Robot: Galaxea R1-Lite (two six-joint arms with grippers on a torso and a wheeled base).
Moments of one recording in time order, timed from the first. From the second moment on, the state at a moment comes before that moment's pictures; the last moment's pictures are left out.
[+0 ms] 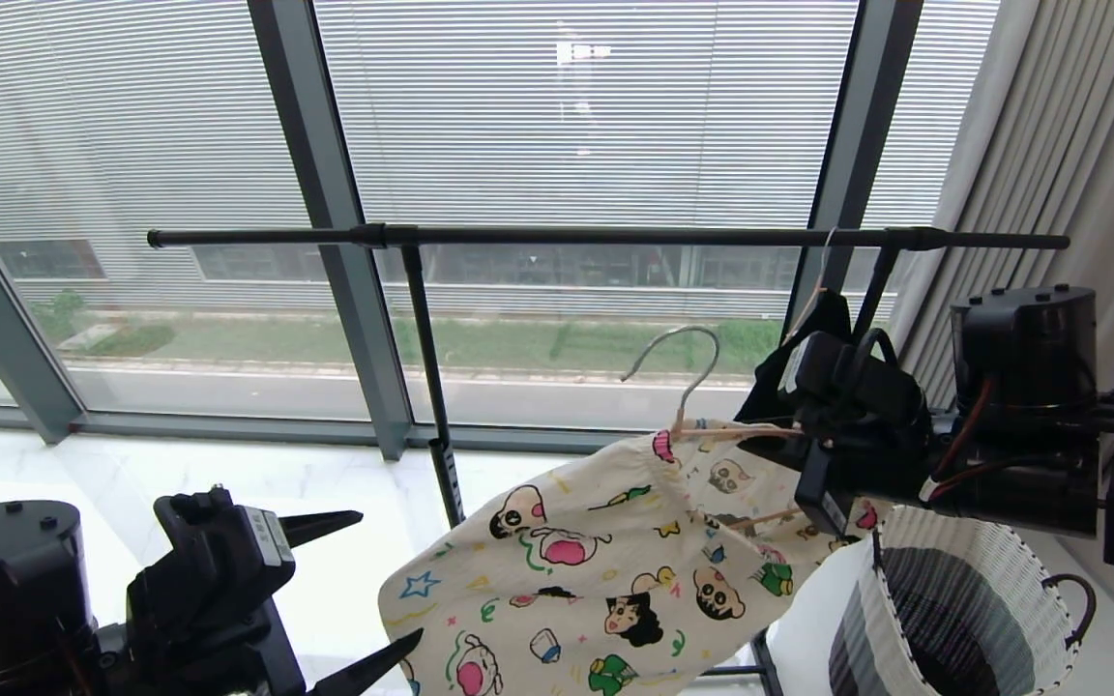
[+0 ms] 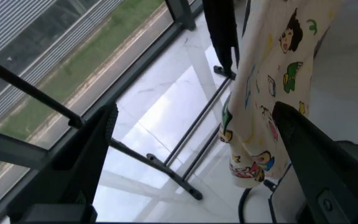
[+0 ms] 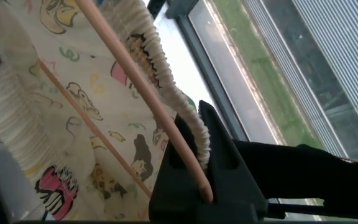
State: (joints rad) left arm -0.26 1.37 -0.15 -0.81 -0.47 0.55; right arm 0.63 1.60 -0.83 -0.40 0.22 -0.55
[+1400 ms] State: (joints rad) left arm -0.02 1.30 -0.17 -0.81 -0.42 0.11; right arm 0.81 1.88 -1.23 -0.24 -0.12 -0.11
